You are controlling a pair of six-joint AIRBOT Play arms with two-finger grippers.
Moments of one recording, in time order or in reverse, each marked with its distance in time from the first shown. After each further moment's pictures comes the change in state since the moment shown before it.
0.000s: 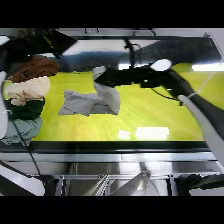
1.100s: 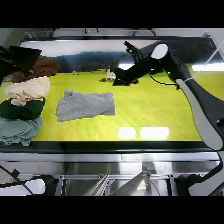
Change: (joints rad) left arm 0.215 0.319 -0.571 -0.064 -0.081 0.245; right arm -0.190 -0.116 0.235 -0.557 0.364 0.425
